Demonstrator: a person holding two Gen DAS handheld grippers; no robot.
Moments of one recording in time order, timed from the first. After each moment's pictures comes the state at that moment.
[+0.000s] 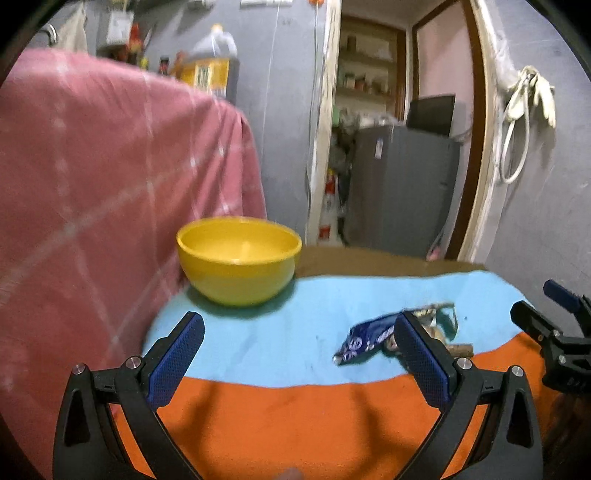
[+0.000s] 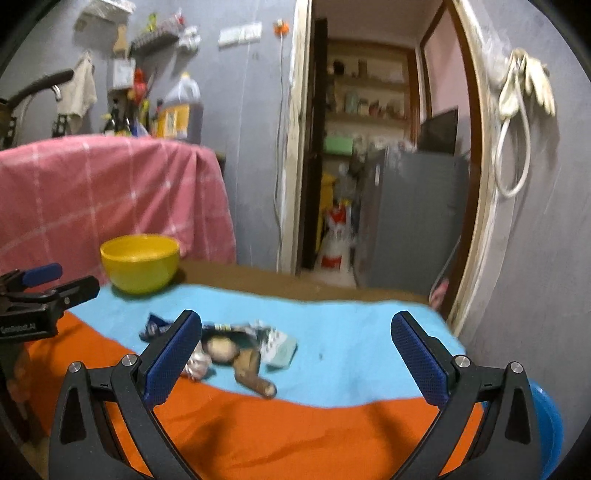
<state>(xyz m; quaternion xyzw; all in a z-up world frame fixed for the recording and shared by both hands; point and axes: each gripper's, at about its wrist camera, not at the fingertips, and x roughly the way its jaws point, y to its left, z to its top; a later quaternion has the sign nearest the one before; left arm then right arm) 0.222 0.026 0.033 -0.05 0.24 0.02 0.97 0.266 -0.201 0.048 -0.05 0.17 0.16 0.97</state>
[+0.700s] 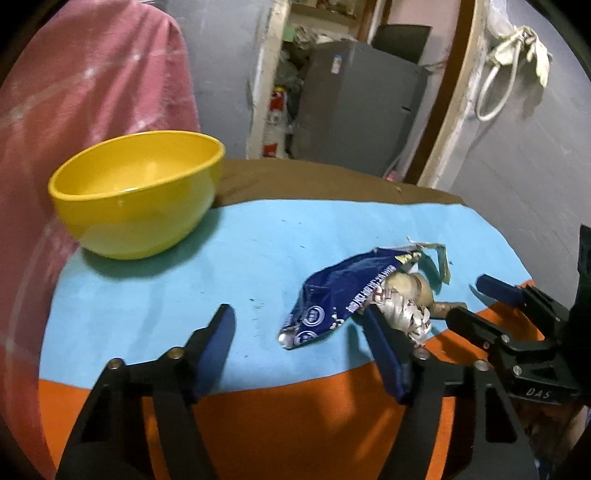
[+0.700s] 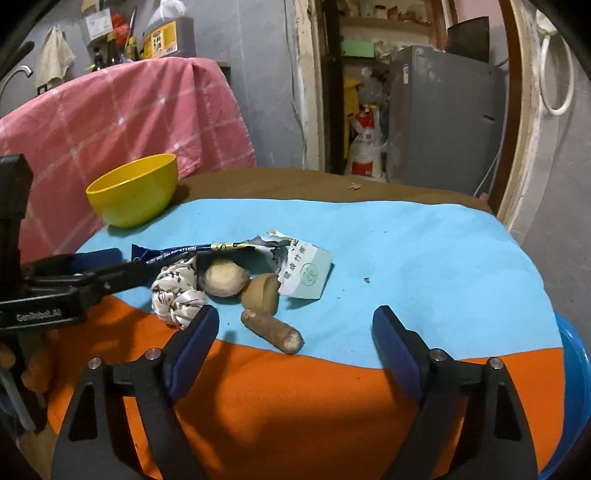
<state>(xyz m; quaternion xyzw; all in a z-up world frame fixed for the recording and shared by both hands) 0.287 0.007 -0.002 -0.05 0.39 -0.10 0.91 0.315 -0.191 0.001 -0.03 0.35 0.21 0.91</state>
